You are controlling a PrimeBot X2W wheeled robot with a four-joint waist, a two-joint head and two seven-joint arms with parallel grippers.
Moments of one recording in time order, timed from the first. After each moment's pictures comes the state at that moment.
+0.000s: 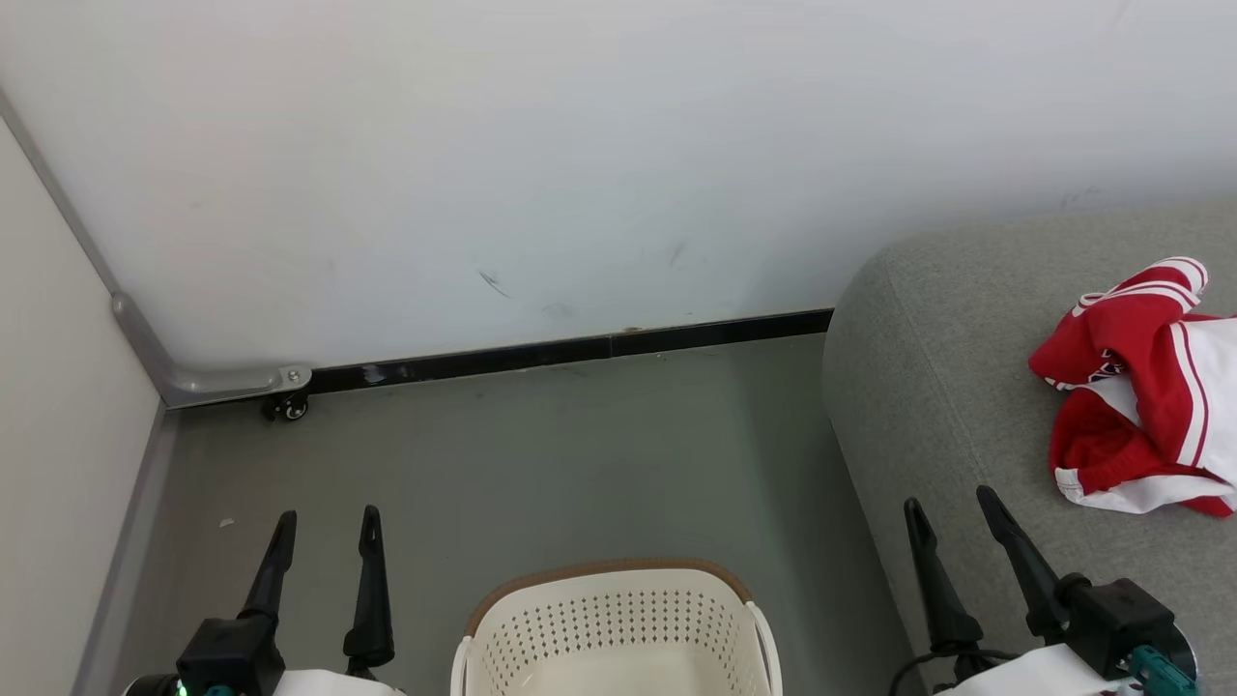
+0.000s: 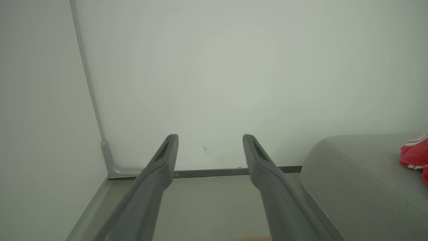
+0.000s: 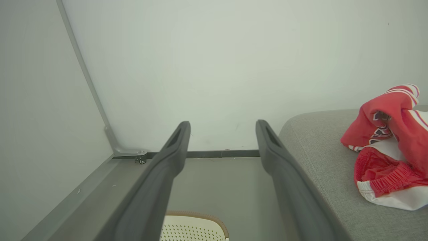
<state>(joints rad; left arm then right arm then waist) 0.04 0.11 -0.14 0.14 -0.22 0.16 -0.25 0.06 -0.05 0.04 0.19 0.15 0.12 -0.18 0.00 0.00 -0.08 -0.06</state>
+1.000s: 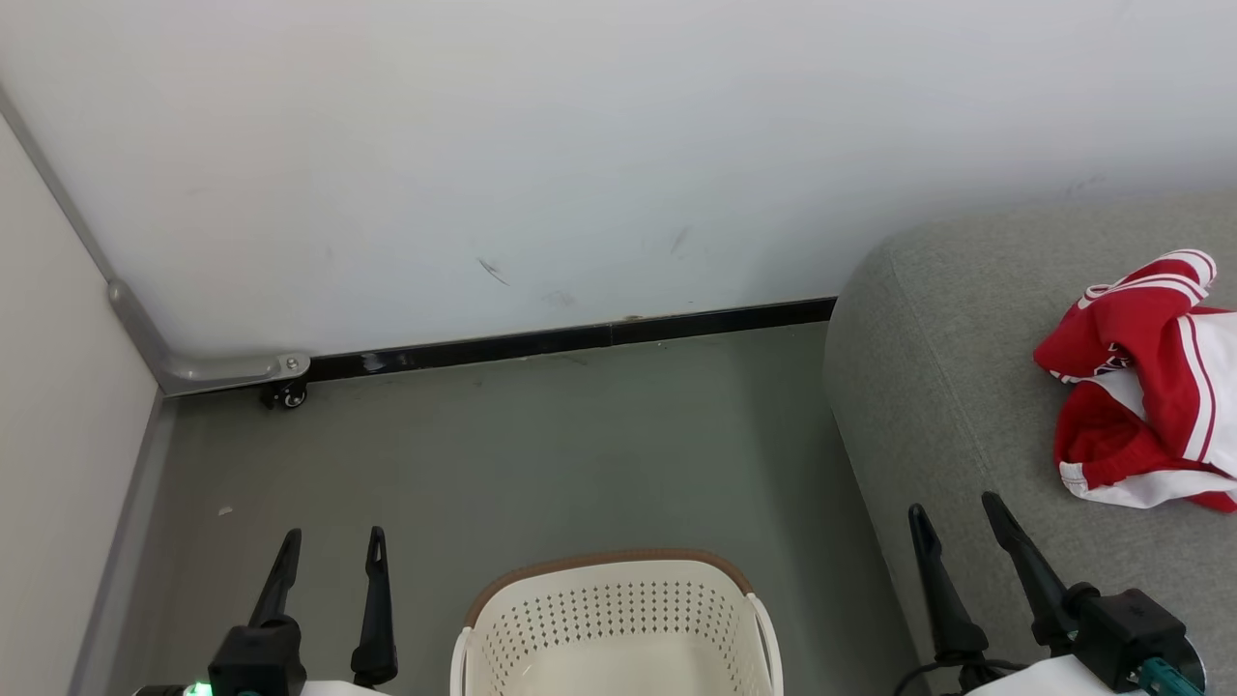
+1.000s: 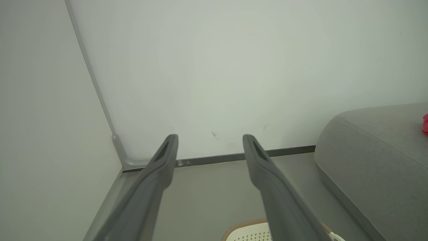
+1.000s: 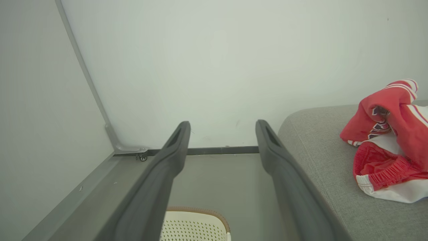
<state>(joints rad) 0.04 0.12 -0.17 0.19 -0.14 0.19 -0.25 0.11 -0.04 0.03 0.12 0.14 0.12 -0.15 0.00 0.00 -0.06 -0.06</state>
